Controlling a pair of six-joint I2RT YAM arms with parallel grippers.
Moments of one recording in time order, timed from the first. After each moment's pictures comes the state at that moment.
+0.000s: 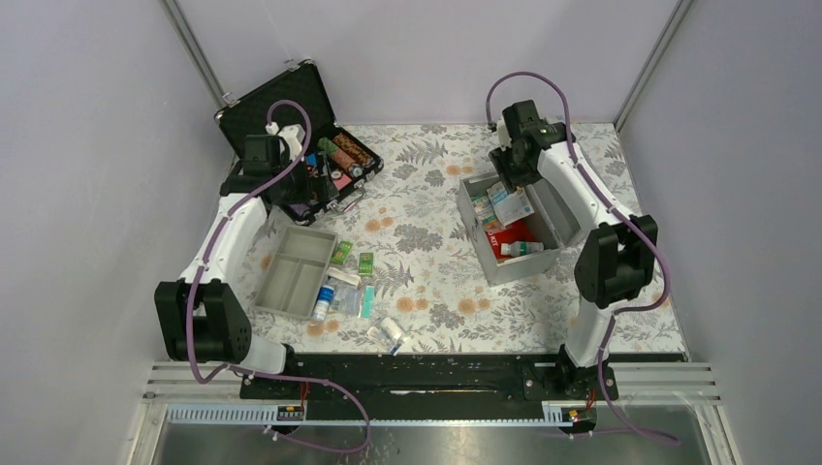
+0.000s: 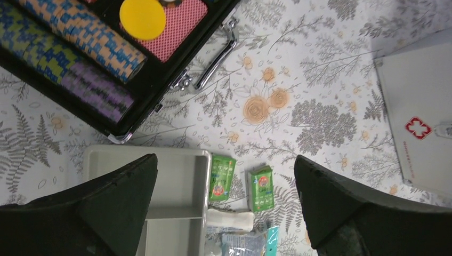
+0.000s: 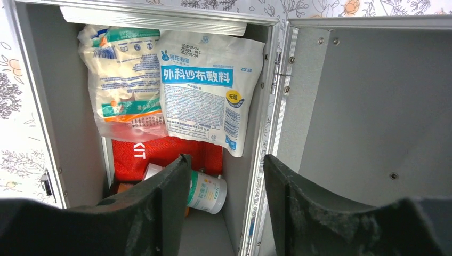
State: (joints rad) left arm -0.03 1.44 1.24 -0.54 0.29 -0.16; right arm 0.29 1.87 1.74 -0.97 0.19 -0.19
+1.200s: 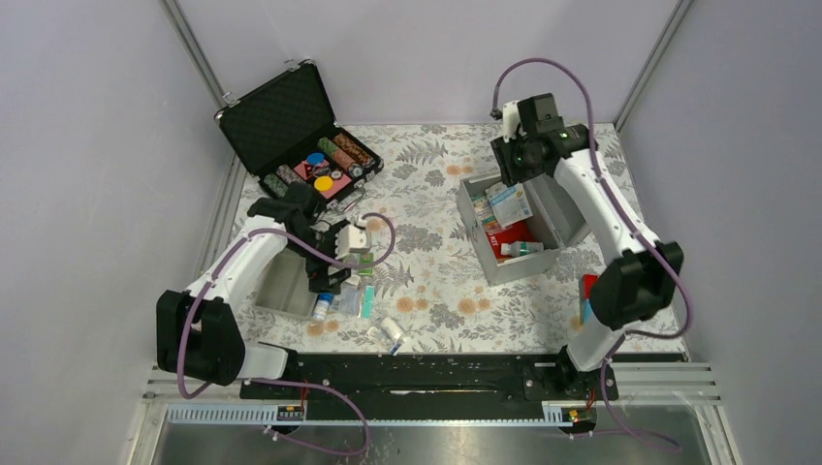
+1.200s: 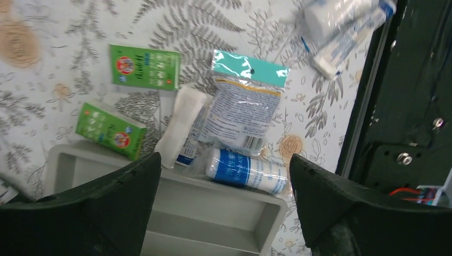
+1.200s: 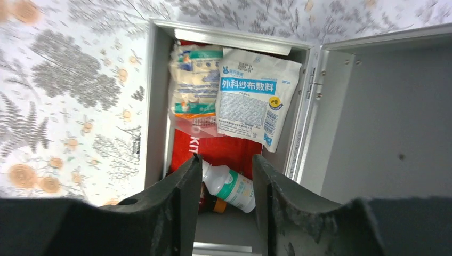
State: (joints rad) left arm -0.22 1.35 1.07 -1.10 0.59 1.13; right arm 0.29 1.76 1.71 -0.93 0.00 -0.16
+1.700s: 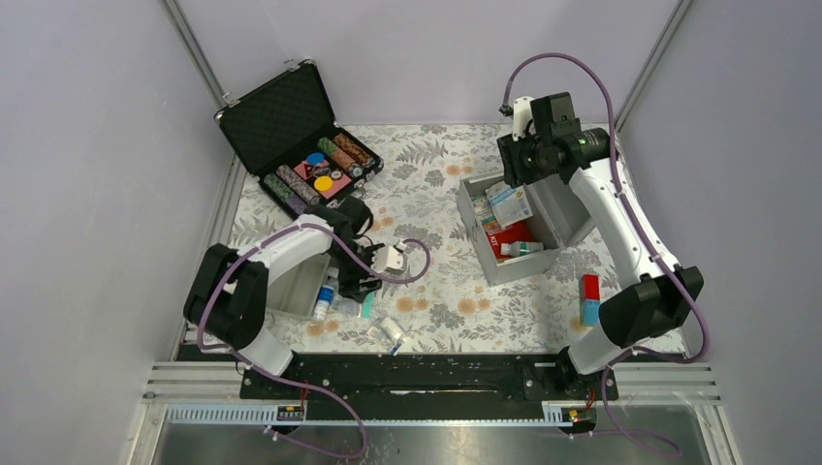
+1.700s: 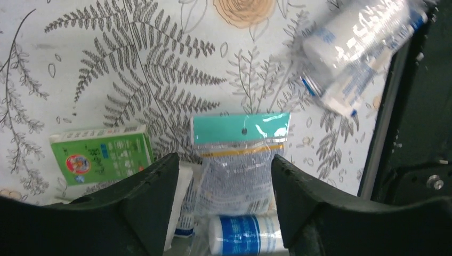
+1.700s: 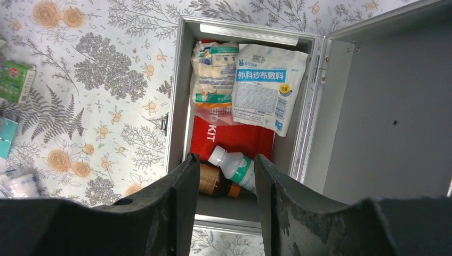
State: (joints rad) left arm -0.45 1.56 1.01 -0.96 0.50 1.13; right arm 0.29 1.60 1.71 -0.98 -0.07 -0.12
